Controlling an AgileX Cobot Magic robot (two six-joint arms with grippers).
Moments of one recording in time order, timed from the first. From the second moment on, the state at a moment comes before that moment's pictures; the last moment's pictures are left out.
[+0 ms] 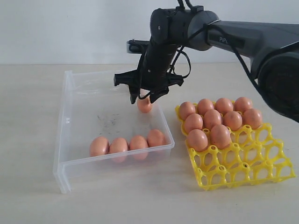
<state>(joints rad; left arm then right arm) -0.12 0.00 0.00 -0.18 0.29 0.27 0.56 2.38 -2.07 0.16 1.00 0.22</state>
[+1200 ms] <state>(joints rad) -0.12 0.00 0.00 -0.18 0.29 0.27 0.66 2.49 -1.96 0.14 0.06 0.00</state>
